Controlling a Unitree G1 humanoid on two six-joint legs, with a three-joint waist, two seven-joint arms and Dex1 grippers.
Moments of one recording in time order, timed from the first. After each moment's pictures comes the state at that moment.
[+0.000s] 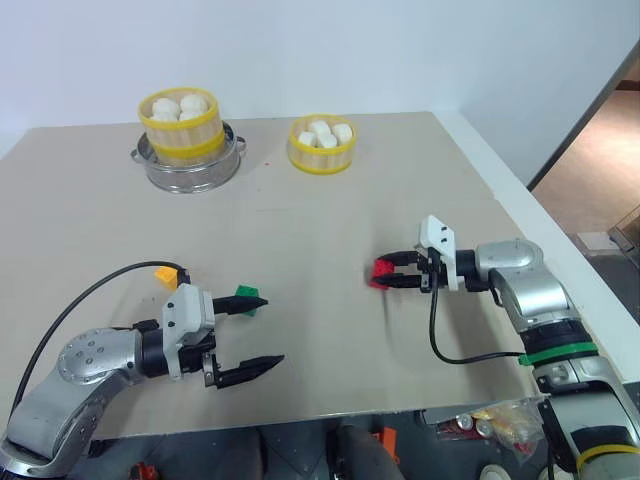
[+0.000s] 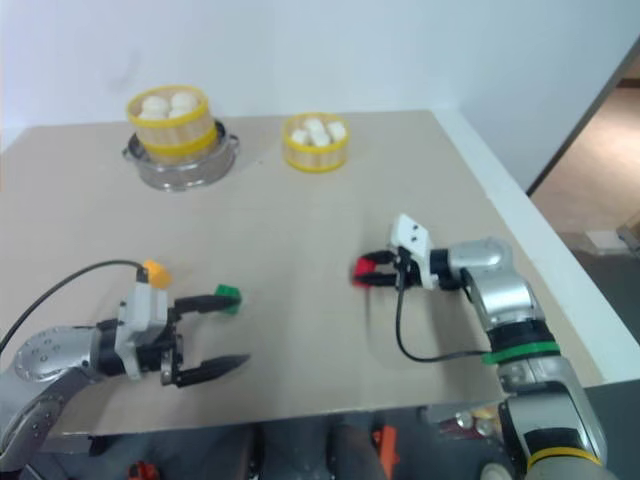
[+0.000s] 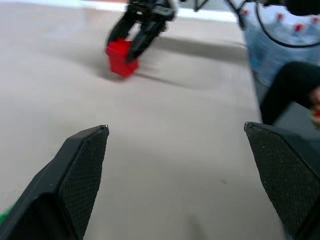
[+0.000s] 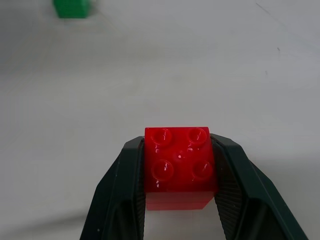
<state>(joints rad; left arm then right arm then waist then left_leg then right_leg) 0.09 0.70 0.08 -0.56 -0.60 0.33 -0.92 -0.71 -0.66 0.17 0.37 0.19 0.16 1.32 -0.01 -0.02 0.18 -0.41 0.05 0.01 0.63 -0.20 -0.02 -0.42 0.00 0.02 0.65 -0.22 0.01</state>
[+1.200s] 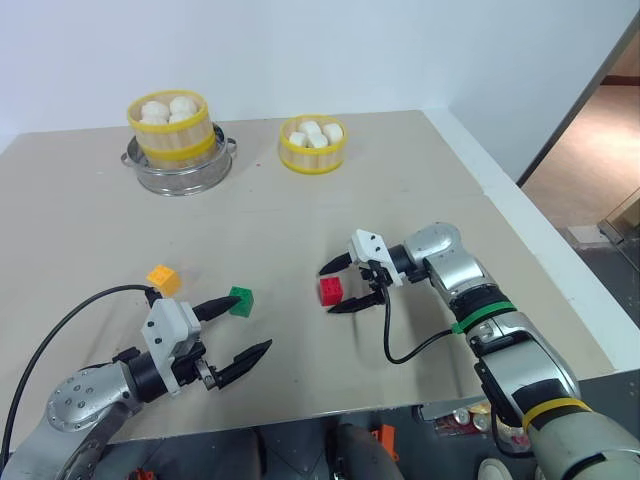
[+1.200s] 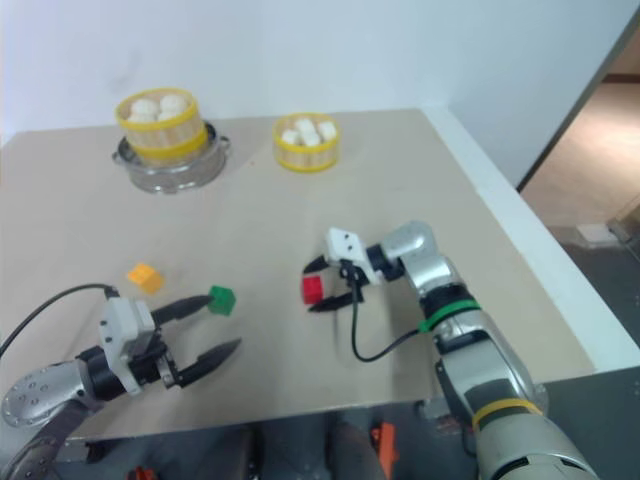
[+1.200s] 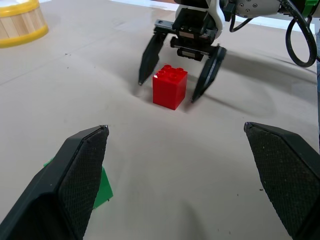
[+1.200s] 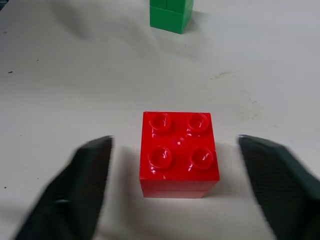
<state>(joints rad) 0.27 0.61 0.13 -0.66 -0.54 0.31 -0.72 -0.92 -0.42 0.33 0.75 0.07 -0.13 1.50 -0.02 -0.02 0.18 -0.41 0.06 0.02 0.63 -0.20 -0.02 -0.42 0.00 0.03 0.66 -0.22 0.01</state>
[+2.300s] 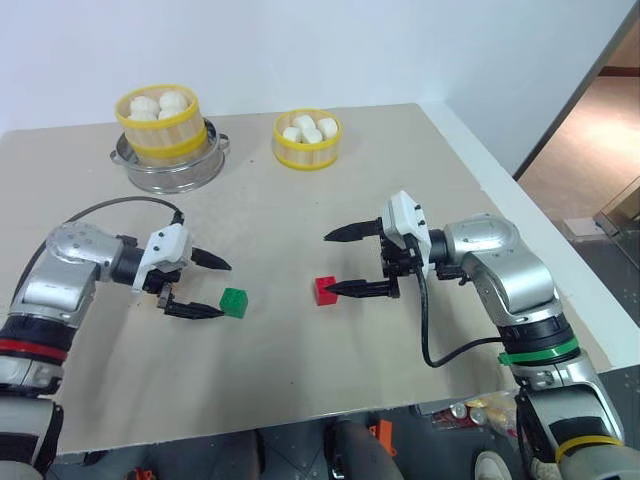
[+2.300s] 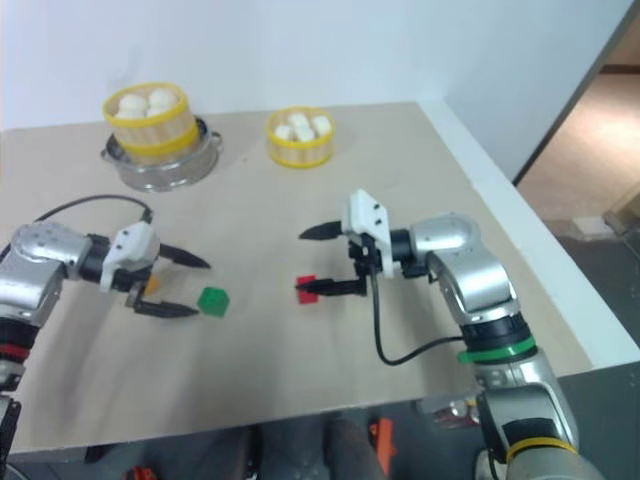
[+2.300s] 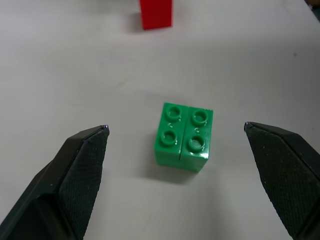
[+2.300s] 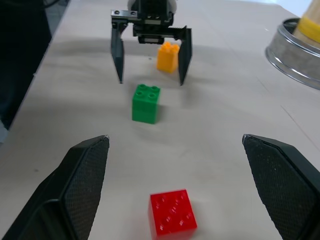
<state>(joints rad) -0.63 0.84 -0.17 0.37 -0.29 0.02 -1.59 -0.69 -0.58 0.17 -0.06 0.33 0.39 1.27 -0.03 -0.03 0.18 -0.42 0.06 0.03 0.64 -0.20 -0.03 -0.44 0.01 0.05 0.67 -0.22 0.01</state>
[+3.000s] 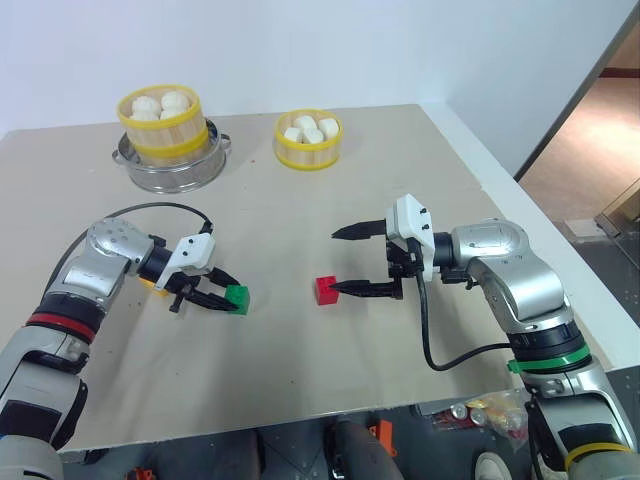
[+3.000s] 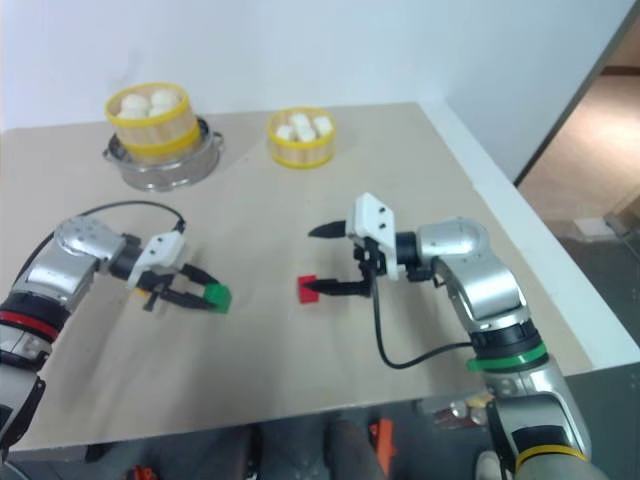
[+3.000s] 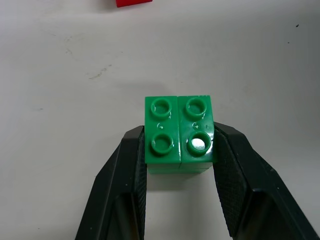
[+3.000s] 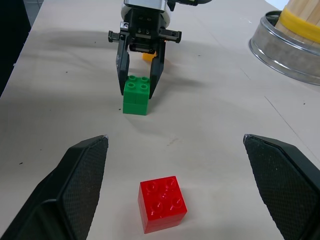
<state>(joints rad) -0.76 0.81 -0.36 0.56 -0.28 -0.11 -1.60 -0.66 -0.61 0.17 -0.10 0.33 0.39 1.21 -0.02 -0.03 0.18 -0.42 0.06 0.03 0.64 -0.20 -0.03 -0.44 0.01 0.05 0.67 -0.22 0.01</state>
